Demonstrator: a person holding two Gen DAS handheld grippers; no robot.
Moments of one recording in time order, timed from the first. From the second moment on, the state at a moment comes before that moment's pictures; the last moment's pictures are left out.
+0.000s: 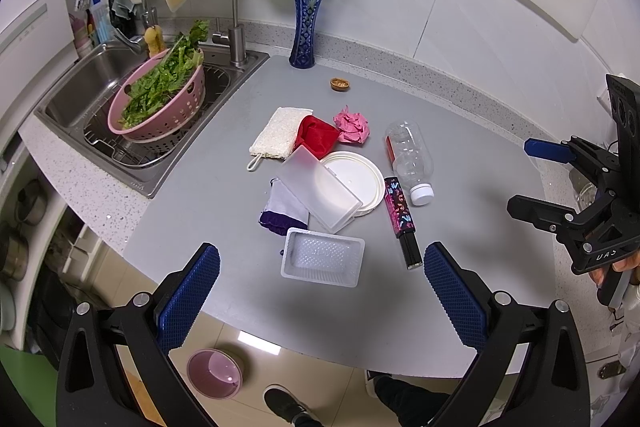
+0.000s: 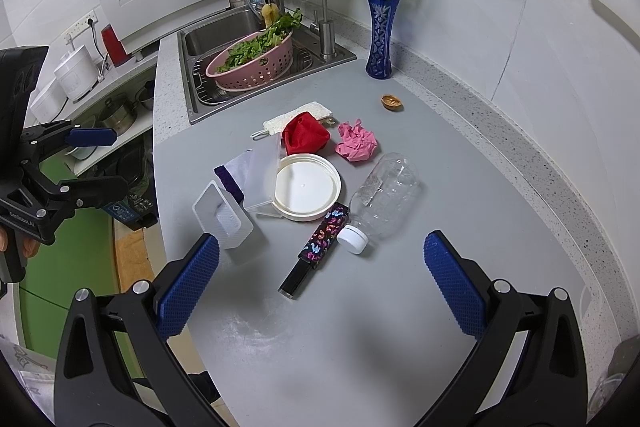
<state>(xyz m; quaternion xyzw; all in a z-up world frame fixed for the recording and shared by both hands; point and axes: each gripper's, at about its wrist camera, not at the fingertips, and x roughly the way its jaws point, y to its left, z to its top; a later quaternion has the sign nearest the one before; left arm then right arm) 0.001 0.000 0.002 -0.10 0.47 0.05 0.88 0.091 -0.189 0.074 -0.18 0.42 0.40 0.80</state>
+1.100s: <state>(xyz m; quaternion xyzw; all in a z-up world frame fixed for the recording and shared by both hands) 0.011 0.011 -0.033 -0.08 0.48 0.06 0.87 0.085 -0.187 0.070 -0.18 0.42 0.40 0.79</state>
